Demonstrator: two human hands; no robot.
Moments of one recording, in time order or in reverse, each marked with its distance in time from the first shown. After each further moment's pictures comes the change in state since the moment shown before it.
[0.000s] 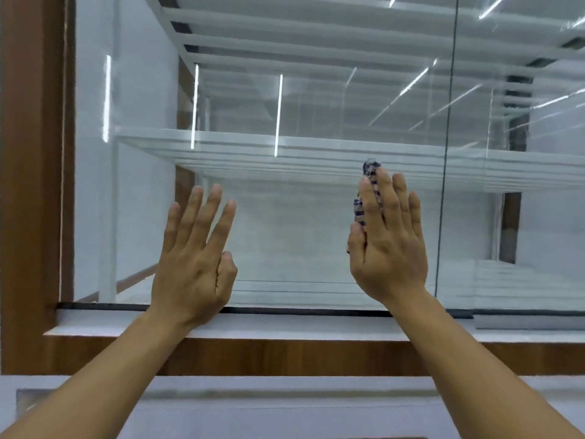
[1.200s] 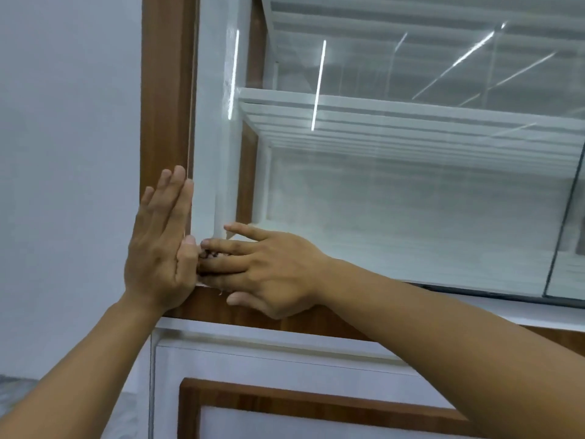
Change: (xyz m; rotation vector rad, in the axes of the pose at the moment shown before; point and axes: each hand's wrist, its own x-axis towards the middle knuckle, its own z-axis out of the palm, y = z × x) left_hand -0.089 -0.144 -0.068 -0.077 0.094 -0.136; right_hand 0.022 -0.255 0.050 0.143 -0.623 -1.158
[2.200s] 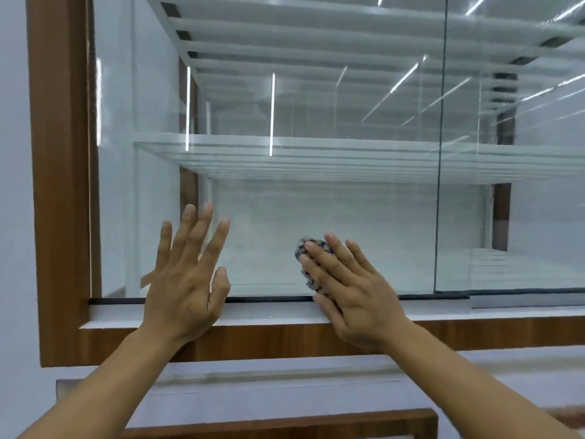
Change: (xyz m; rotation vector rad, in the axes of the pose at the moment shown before) left_hand 0.032 0.123 0.059 0.067 -0.149 0.153; right_hand -0.236 -0.008 0.037 0.019 0.328 0.750
